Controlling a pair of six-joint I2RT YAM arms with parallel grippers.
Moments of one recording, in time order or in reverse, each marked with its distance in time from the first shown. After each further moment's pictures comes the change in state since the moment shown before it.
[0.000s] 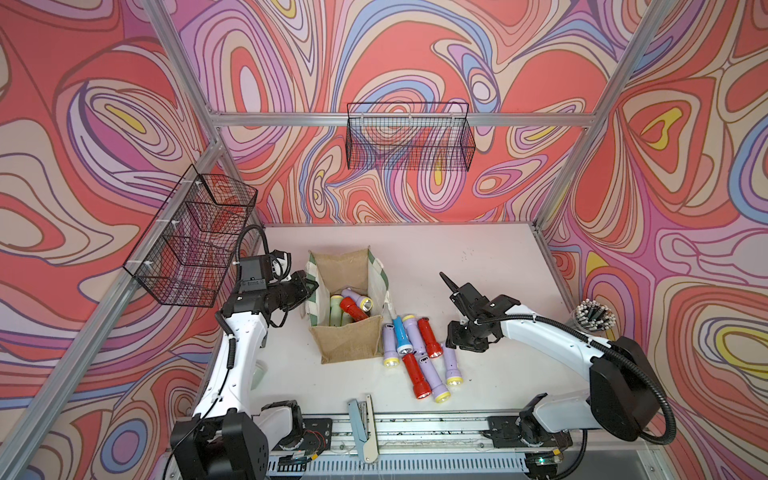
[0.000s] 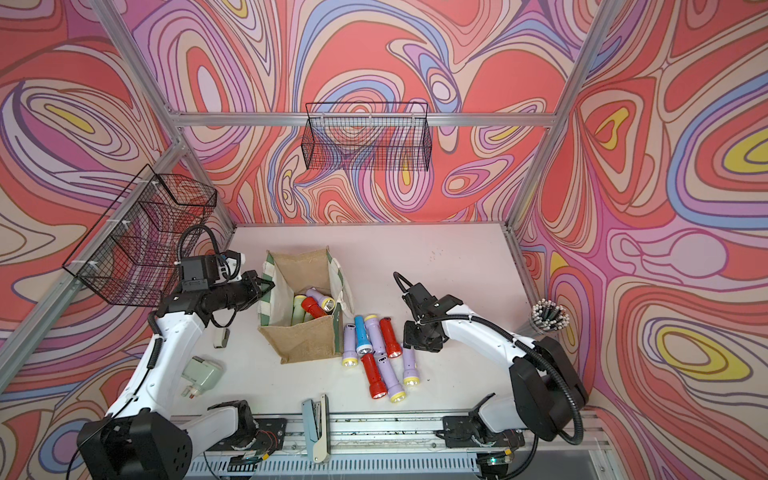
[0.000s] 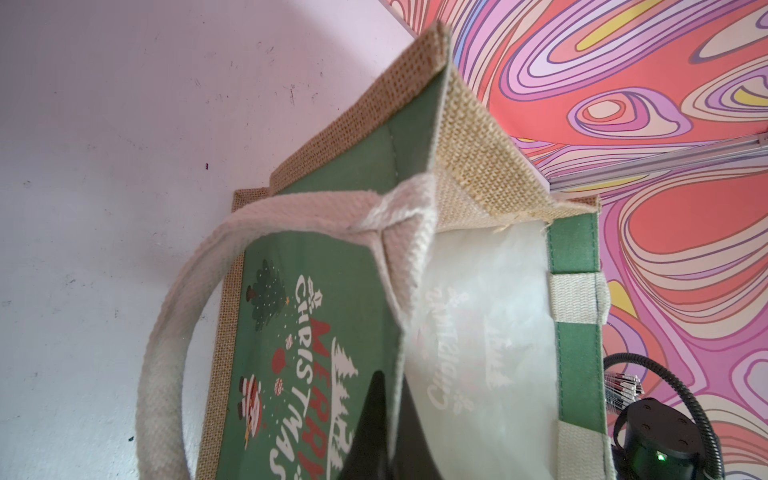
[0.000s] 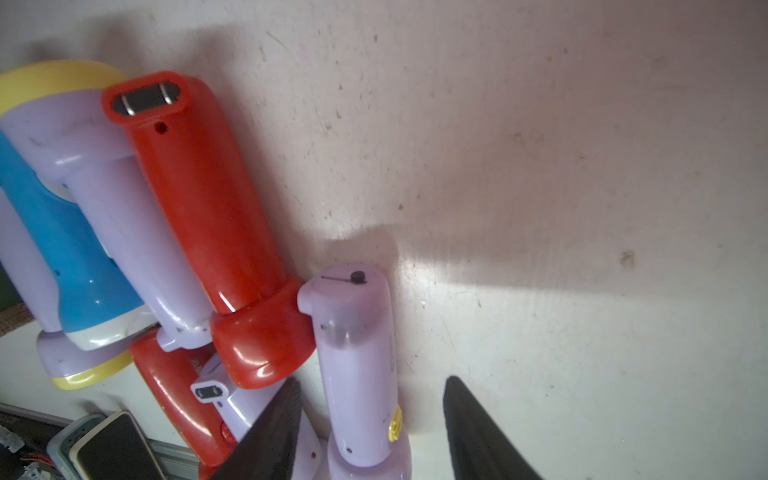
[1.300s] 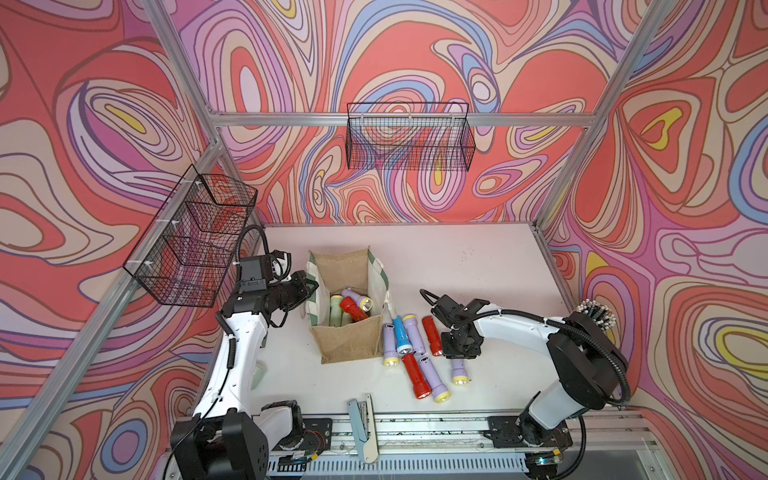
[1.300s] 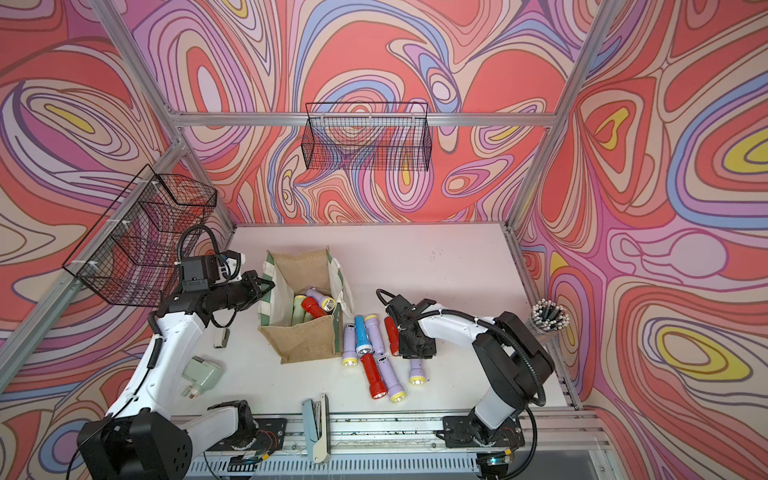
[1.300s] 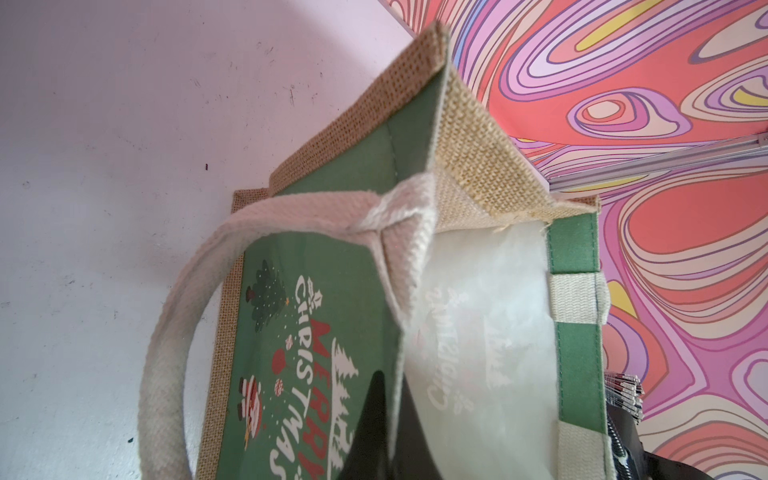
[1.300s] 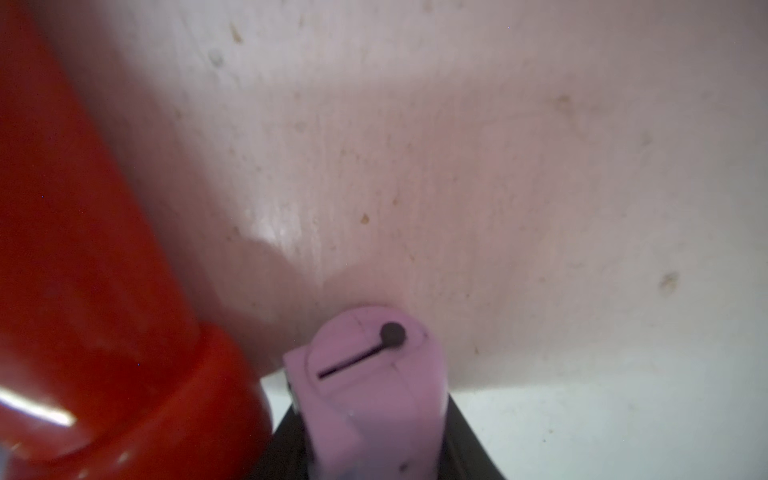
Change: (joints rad) left arm 0.000 0.000 -0.003 0.004 0.000 0.000; right arm 0.090 0.217 0.031 -0.026 0.181 0.026
